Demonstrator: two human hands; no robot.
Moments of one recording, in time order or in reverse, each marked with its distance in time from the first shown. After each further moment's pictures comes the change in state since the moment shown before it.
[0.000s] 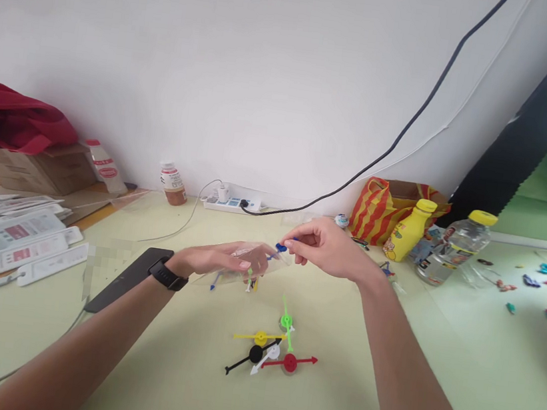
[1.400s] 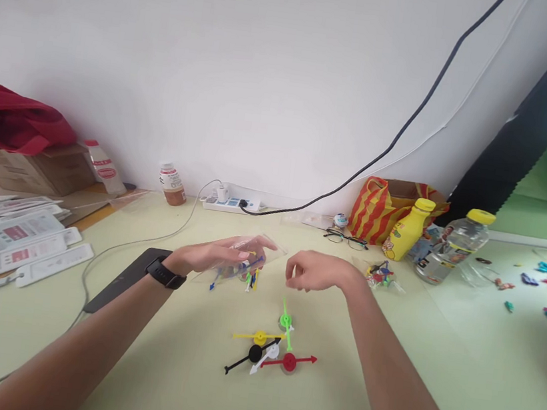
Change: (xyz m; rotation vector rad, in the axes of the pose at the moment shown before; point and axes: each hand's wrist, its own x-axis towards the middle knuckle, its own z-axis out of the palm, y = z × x) left_hand -0.002 0.005 0.000 -0.056 0.063 0.034; right_hand 0.016 0.045 0.016 -0.349 -0.392 0.356
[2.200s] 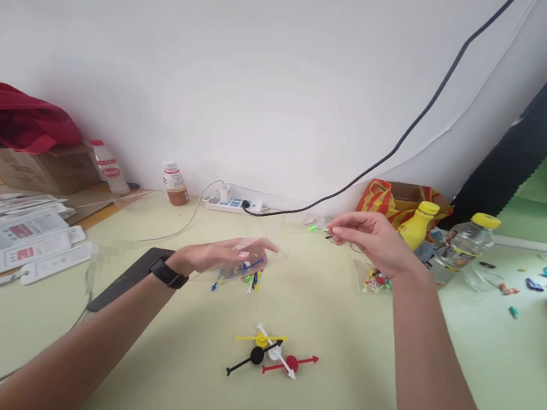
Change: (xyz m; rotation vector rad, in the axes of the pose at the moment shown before) left_hand -0.002 -0.002 -0.003 0.047 -0.031 0.029; right_hand -0.049 0.041 -0.045 0.601 0.625 -0.306
